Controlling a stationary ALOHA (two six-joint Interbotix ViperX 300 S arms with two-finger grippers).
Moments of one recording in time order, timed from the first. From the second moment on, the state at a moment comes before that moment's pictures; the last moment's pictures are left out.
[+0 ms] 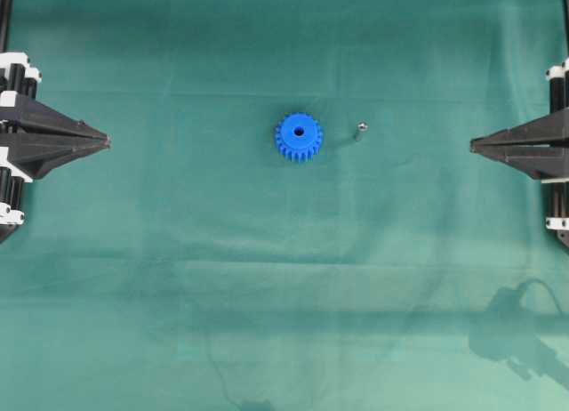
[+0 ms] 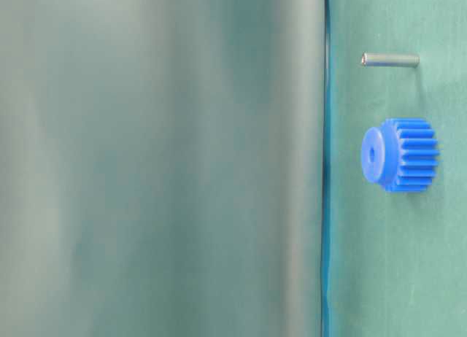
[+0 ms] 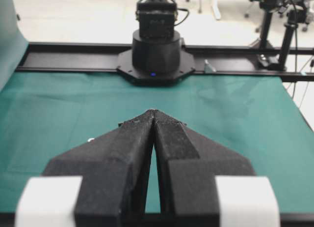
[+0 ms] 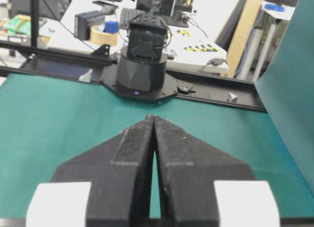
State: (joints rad) left arm 0.00 -0.97 1.18 0.00 -0.29 0.00; right arm 0.00 -0.96 1.17 0.00 -0.30 0.00
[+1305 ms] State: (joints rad) left arm 0.04 -0.98 1.22 -0.04 -0.25 0.00; right arm -0.26 0.10 1.08 0.14 -0.76 0.04
